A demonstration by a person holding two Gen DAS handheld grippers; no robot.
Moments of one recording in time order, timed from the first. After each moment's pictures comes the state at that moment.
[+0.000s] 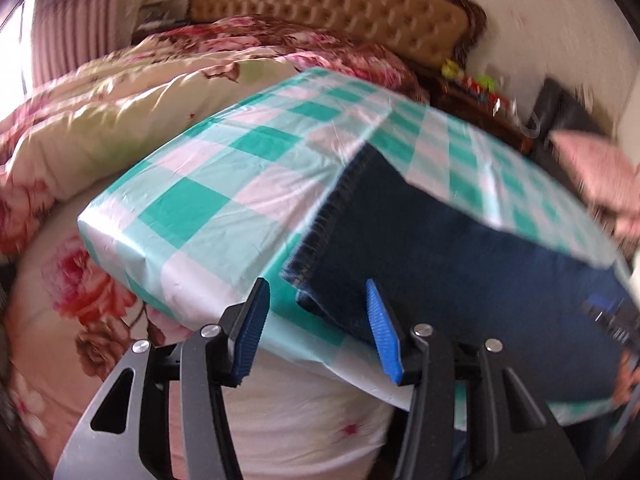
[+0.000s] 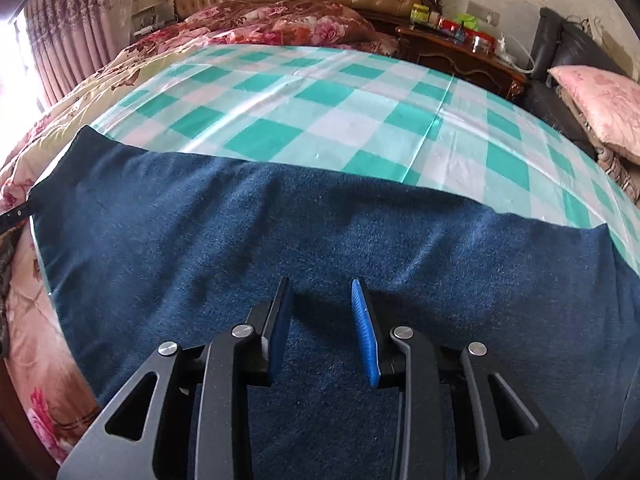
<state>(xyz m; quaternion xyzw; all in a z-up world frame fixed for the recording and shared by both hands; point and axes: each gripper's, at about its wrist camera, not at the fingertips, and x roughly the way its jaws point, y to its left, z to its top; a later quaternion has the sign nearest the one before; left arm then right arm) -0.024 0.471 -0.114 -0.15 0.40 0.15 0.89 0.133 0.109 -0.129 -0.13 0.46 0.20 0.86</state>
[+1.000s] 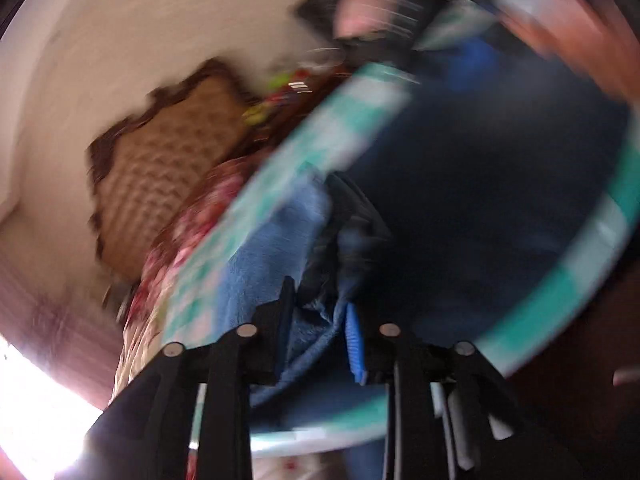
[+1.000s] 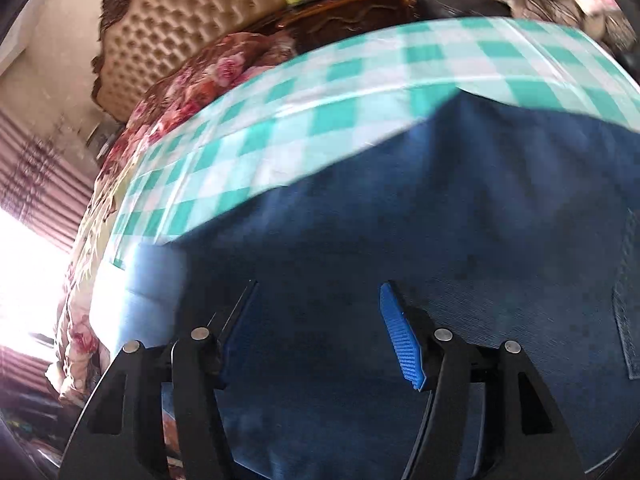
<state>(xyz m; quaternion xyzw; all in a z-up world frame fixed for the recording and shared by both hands) -0.013 0.040 -0.124 0.38 0.31 0.02 0.87 0.148 -0.081 -0.098 0.15 0.52 0.15 0.83</state>
